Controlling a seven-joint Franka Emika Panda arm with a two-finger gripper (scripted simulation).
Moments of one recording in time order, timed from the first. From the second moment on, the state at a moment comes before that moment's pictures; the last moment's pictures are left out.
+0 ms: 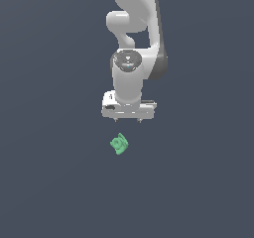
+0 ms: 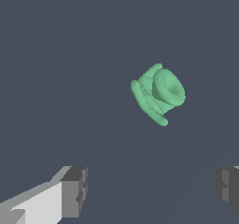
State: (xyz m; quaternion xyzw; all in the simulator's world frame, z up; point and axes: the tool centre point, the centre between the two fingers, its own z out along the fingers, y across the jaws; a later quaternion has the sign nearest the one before) arm -0.011 0.004 0.152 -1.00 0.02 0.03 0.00
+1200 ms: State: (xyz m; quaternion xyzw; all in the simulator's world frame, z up) arm -0.004 -0.020 0.161 -1.00 0.03 0.02 -0.01
